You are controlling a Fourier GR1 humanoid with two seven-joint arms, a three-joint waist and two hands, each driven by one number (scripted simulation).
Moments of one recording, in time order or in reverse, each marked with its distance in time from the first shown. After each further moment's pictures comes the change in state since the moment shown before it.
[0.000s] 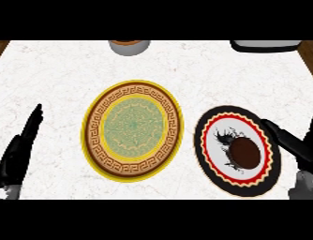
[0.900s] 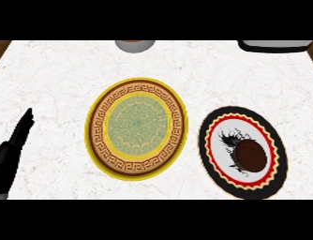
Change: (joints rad) left arm 0.063 0.023 0.055 -0.023 0.002 -0.059 -0.072; right arm 0.565 -0.310 0.263 -0.581 0.346 -0.139 0.439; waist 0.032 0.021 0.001
